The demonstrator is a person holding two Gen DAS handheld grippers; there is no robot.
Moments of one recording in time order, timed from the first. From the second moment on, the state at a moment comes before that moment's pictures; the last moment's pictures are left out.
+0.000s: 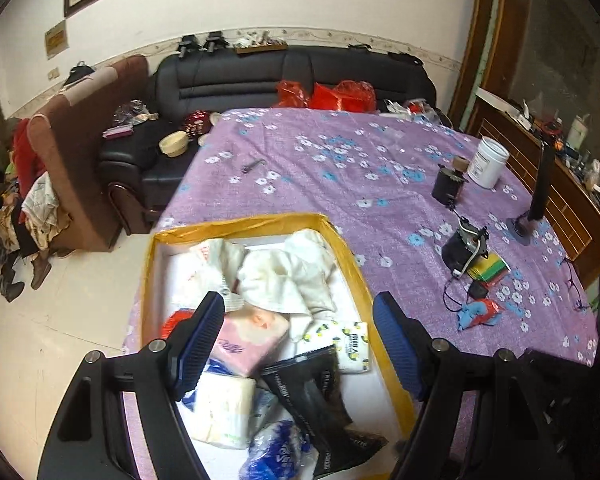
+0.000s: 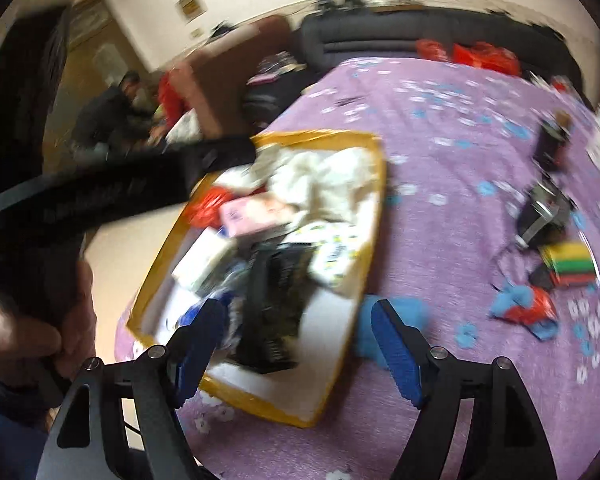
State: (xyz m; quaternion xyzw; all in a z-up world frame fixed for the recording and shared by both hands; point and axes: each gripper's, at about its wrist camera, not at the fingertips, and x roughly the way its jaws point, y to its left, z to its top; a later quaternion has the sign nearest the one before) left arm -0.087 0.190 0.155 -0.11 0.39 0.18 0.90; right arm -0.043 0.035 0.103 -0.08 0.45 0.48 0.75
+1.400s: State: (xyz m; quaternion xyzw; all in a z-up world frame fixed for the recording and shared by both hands) left arm 0.041 0.005 0.036 -0.02 0.54 -0.01 0.84; right arm 0.248 -0.094 0.050 -0.02 0.54 0.23 0.81
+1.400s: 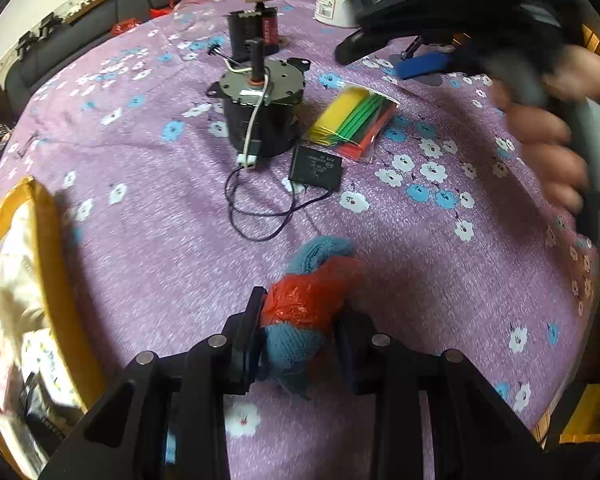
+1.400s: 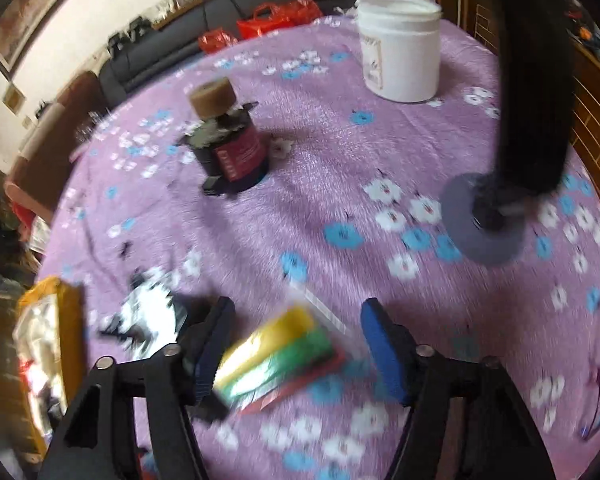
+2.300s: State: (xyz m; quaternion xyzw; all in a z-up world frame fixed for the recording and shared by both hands) left arm 0.039 -0.008 0.037 -0.03 0.56 -0.04 0.83; right arm 0.088 -0.169 0.051 -0.11 0.52 0.35 0.77
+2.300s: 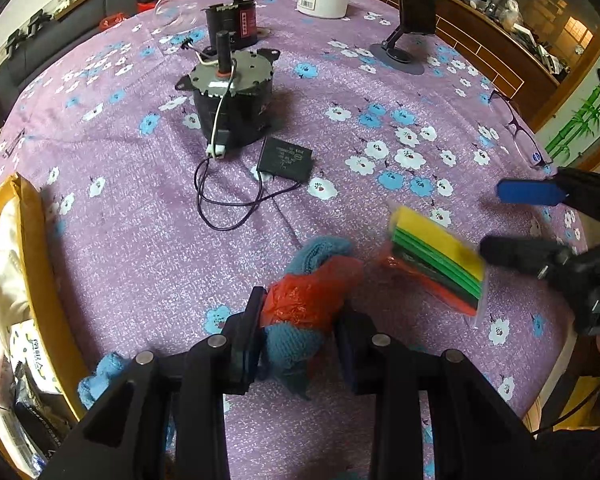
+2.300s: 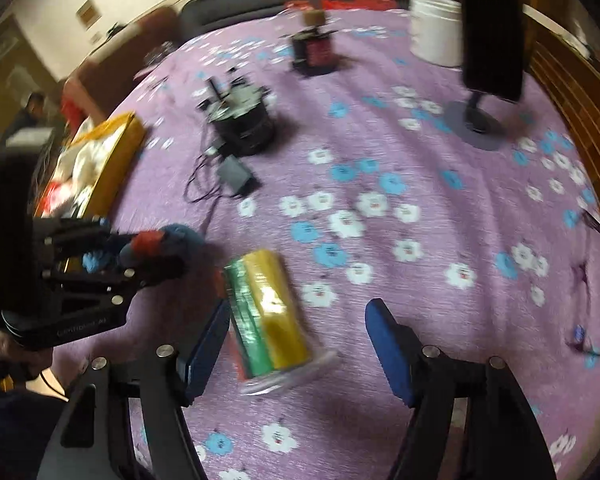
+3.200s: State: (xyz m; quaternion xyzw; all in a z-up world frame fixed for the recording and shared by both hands) left arm -0.017 0.039 0.087 0.00 0.48 -0.01 0.88; right arm 0.024 -0.108 0.069 -0.11 0.50 0.30 0.80
